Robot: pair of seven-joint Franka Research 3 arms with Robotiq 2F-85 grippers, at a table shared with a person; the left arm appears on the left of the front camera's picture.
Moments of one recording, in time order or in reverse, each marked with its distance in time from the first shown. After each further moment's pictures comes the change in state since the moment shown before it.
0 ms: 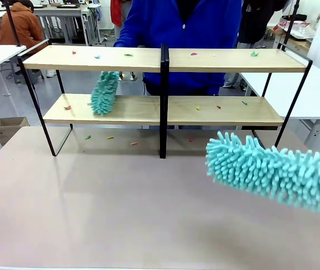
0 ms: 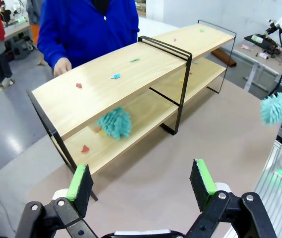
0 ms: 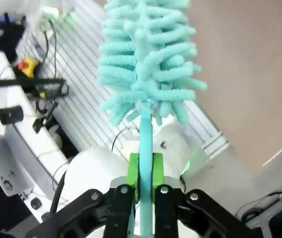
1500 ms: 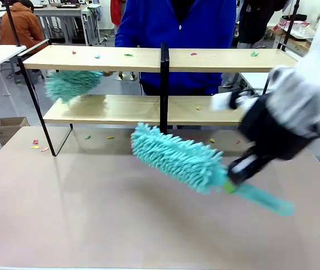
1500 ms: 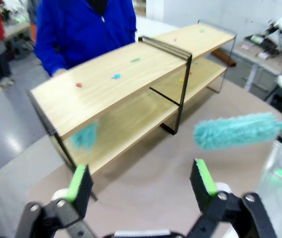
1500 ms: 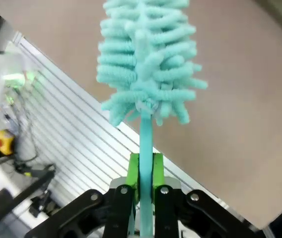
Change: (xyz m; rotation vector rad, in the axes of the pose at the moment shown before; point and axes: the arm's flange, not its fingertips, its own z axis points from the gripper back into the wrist) left arm -0.001 0.000 0.000 -0.001 0.001 0.002; right arm 0.185 0.101 -0.175 -0.220 -0.001 -0.087
